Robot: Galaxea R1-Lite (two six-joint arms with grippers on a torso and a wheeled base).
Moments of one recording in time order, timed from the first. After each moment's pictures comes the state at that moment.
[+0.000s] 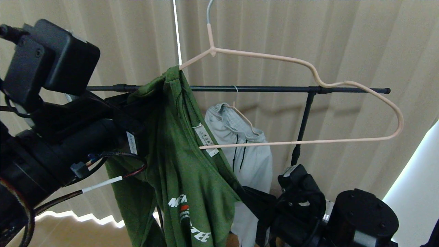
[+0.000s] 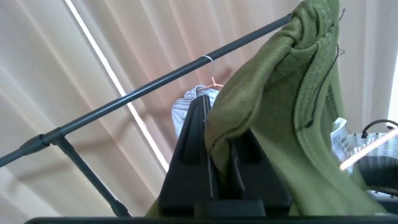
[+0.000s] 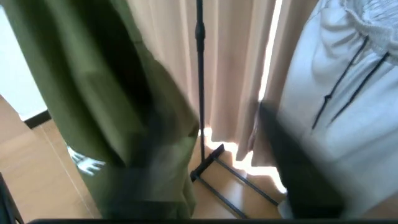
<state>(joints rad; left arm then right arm) -0.72 1.32 -0.71 -0.72 0.26 0.38 0.91 1.88 -0.33 -1.41 -0.16 0.17</state>
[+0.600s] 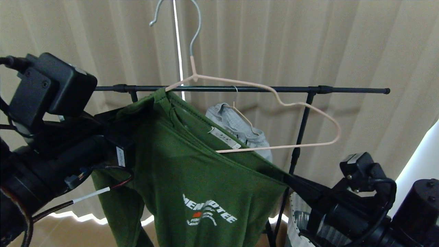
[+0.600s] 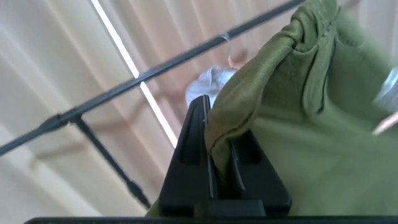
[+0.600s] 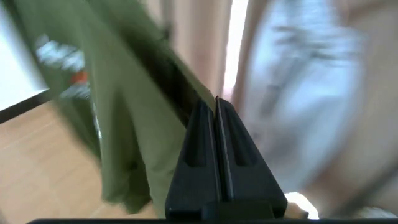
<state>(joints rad) -0.64 1.28 -0.62 -0.72 0.26 0.40 0.72 1.60 -0.19 -1.28 -0.15 0.10</state>
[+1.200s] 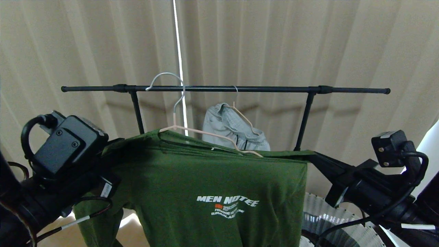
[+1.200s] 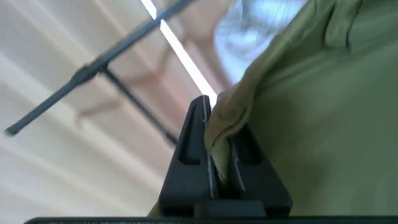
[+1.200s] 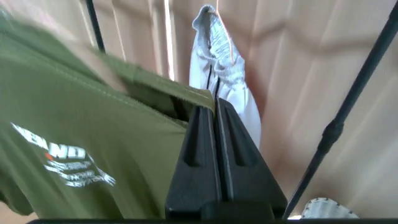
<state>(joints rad) -0.48 1.26 -0.42 -0.72 0.25 0.59 0.57 1.52 -0.23 -1.26 -0.11 0.08</state>
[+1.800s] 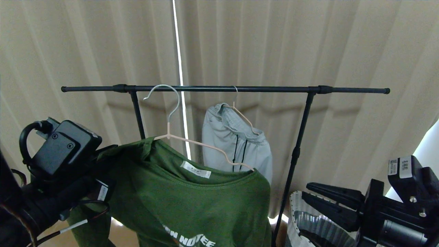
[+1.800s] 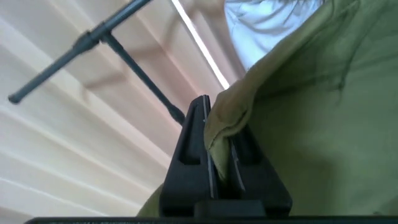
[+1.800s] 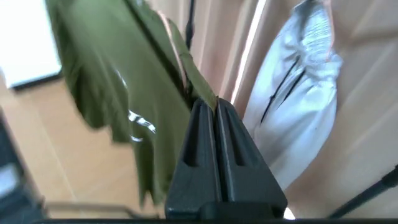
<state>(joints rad) -0.47 1.26 -0.39 -0.72 0.27 0.49 0.64 1.30 -0.24 -0.87 0.17 -0.06</state>
